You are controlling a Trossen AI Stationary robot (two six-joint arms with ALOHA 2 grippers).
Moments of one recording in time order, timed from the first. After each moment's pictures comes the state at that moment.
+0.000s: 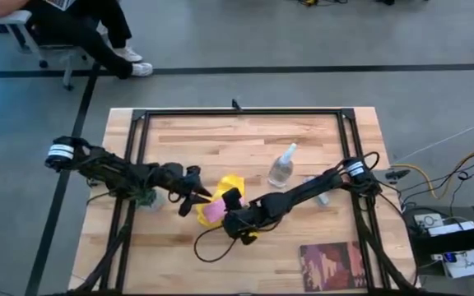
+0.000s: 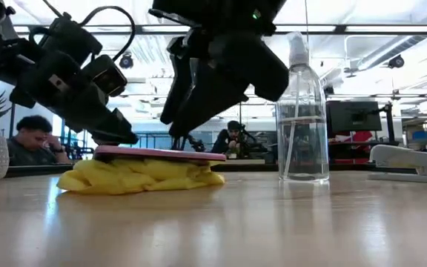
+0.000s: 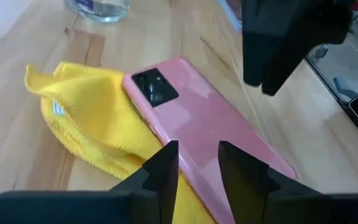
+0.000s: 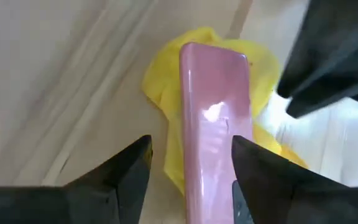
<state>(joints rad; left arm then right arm) 0.01 1.33 0.23 0.63 0.24 -0.24 0.31 2.09 1.60 -0.47 0.28 -0.31</state>
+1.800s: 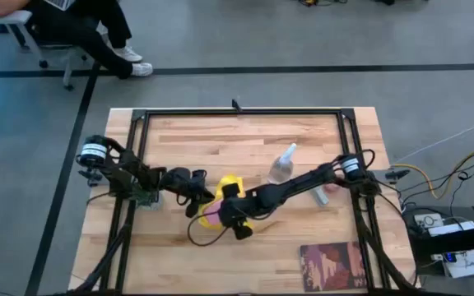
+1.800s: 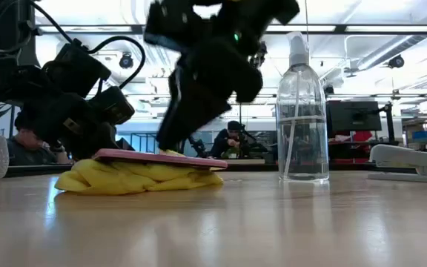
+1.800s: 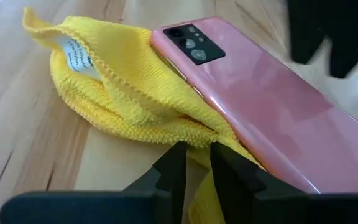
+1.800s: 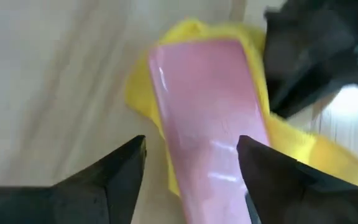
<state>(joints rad) 0.01 1.67 0.23 0.93 0.20 -0.24 0.24 2.12 1.60 -0.41 0.13 -0.18</state>
